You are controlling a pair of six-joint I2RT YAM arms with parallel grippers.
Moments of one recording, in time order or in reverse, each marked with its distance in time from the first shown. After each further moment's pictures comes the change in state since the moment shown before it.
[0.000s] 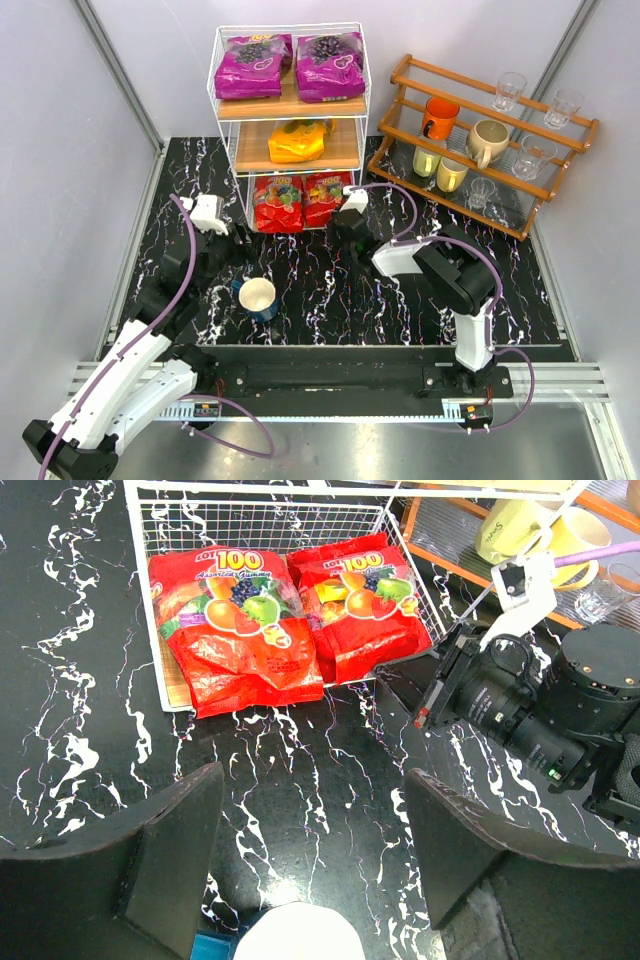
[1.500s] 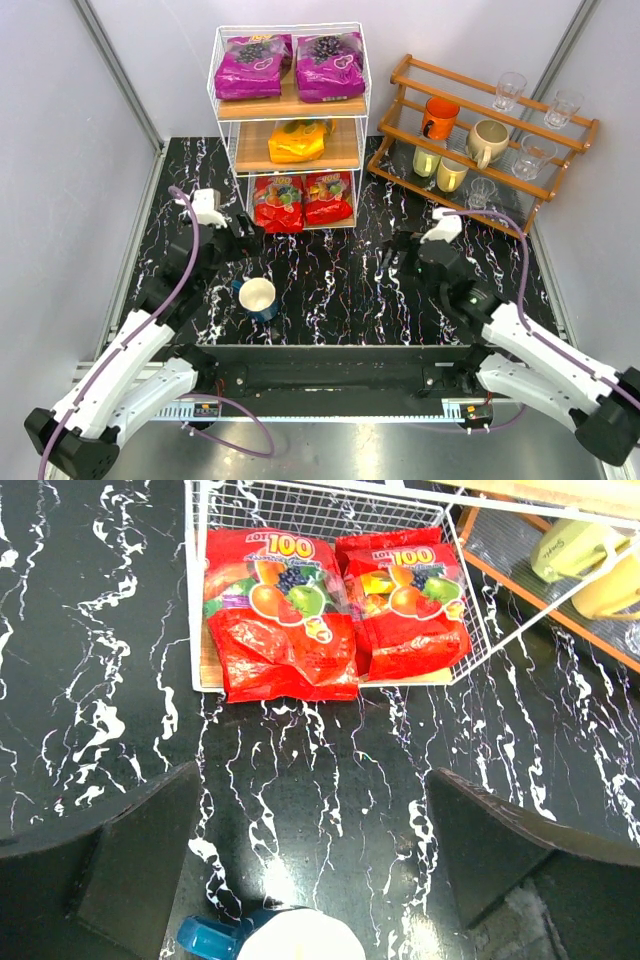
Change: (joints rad) left arm 0.000 0.082 0.043 -0.039 -0.104 -0.082; right arm -0.012 -1.079 -0.370 -0.720 0.029 0.066
